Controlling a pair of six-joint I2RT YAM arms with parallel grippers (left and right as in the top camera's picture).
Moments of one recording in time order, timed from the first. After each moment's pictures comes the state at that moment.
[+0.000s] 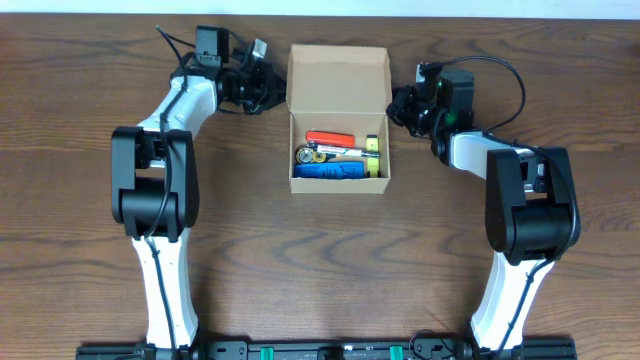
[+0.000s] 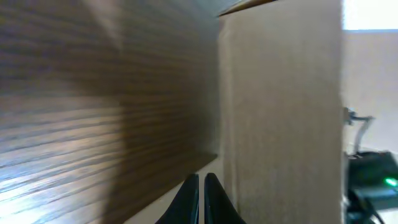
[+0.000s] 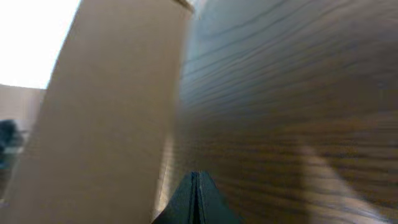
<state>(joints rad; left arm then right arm) -0.09 2.33 1.74 -0.40 0.97 -0.59 0.08 2.14 1.16 0.42 -0.69 0.86</state>
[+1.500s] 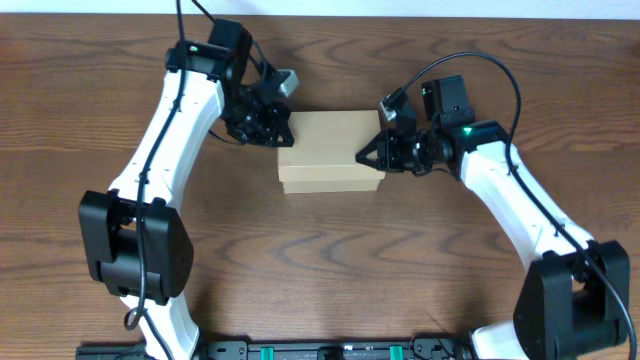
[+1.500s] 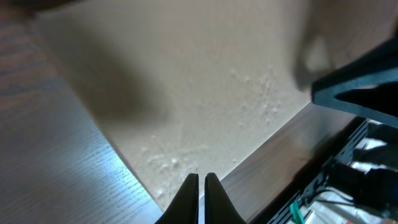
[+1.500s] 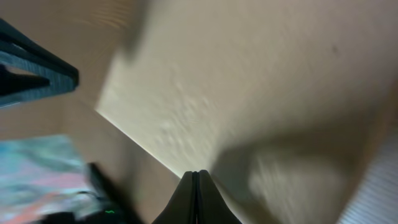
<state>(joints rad) -0.24 1.95 1.76 -1.28 0.58 0.13 0.25 1.65 1.18 -0.64 -0.68 0.29</state>
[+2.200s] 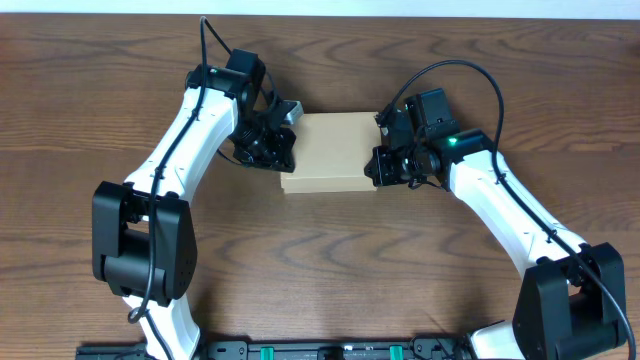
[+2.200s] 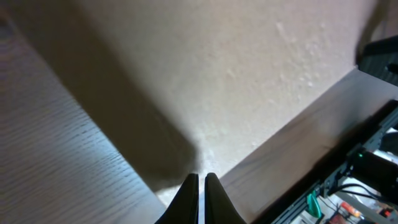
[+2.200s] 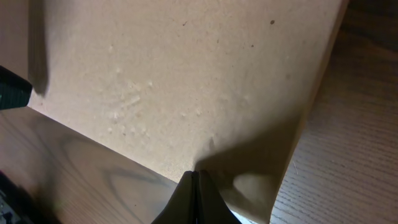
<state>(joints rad) -0.27 1.95 1.59 -1.20 0.53 0.10 0.31 1.64 1.13 -0.66 -0.42 0.22</state>
